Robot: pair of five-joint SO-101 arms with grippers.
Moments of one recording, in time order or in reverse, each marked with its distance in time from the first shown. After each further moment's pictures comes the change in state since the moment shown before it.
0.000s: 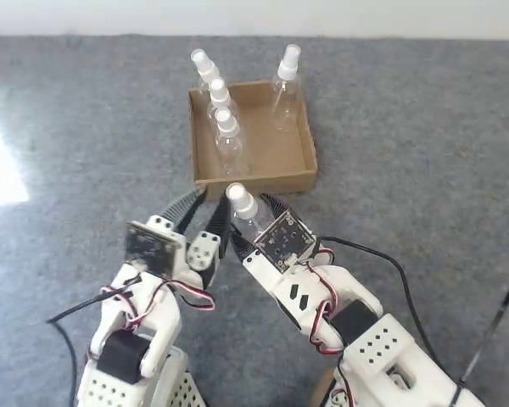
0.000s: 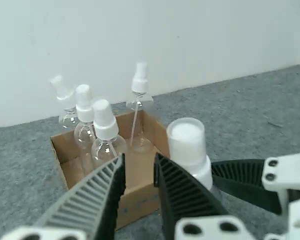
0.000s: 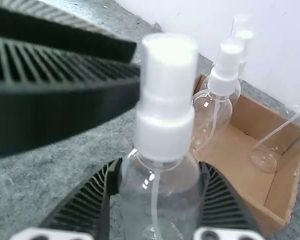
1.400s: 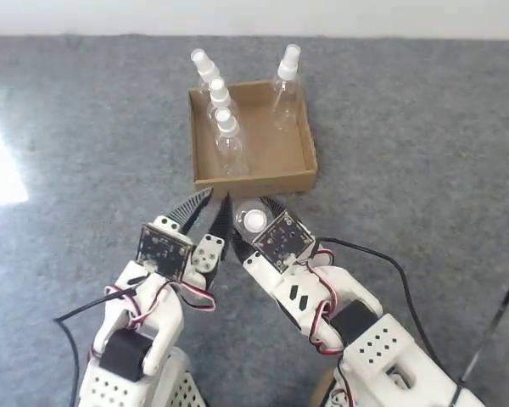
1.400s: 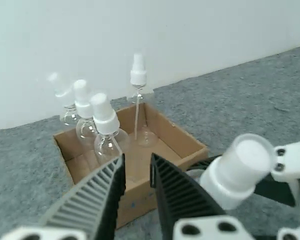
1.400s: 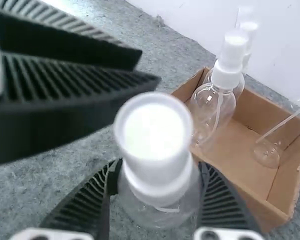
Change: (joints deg) left arm -0.4 -0.1 1.8 0.0 -3.8; right arm -0.2 0.0 0.0 1.3 0.0
